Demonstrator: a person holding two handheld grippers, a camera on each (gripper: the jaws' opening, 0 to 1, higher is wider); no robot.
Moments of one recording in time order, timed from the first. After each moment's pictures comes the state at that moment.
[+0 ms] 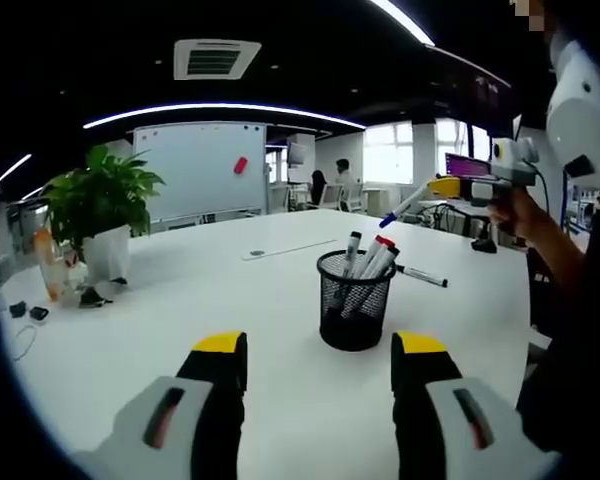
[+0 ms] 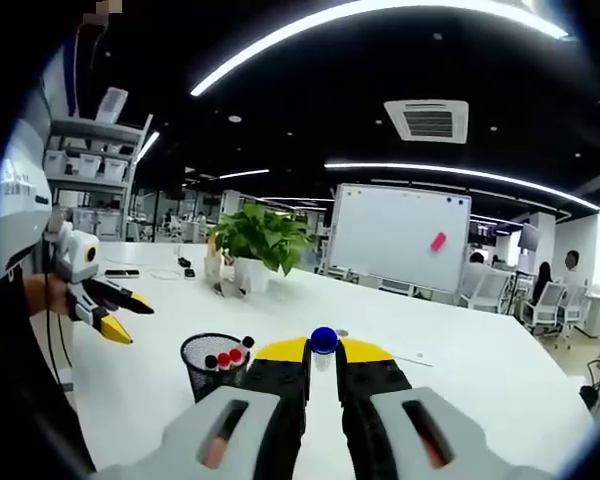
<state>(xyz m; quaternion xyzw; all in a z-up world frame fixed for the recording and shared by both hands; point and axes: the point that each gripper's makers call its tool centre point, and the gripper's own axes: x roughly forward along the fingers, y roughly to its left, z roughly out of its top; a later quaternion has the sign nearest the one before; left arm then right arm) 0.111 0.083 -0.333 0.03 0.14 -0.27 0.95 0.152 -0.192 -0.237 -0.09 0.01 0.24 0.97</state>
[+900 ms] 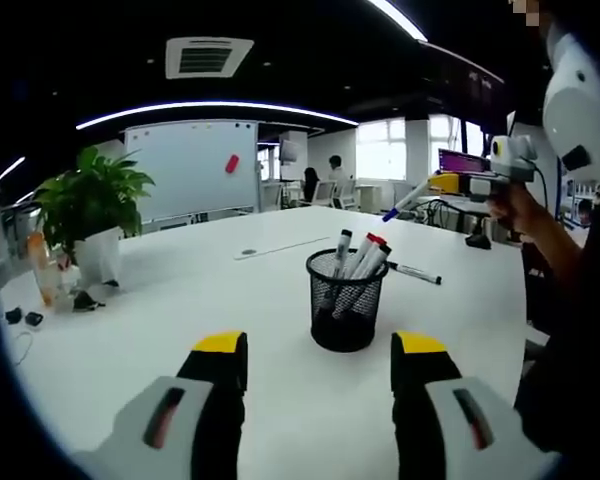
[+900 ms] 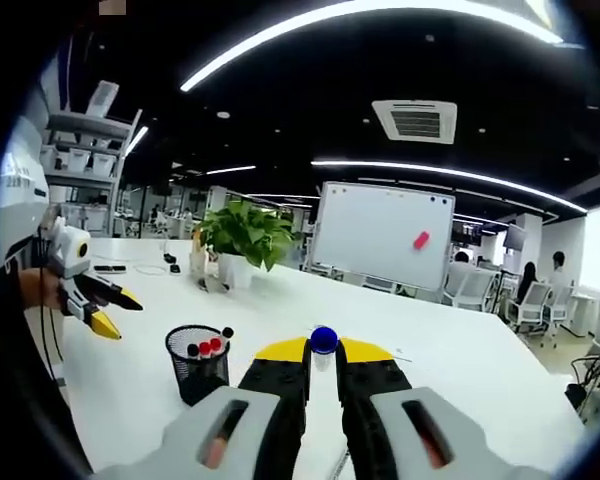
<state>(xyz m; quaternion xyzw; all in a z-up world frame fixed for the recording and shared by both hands) 0.110 0.071 -0.333 0.04 0.14 -0.29 0.95 0.149 -0.219 -0.236 -0.10 0.01 0.21 0.97</state>
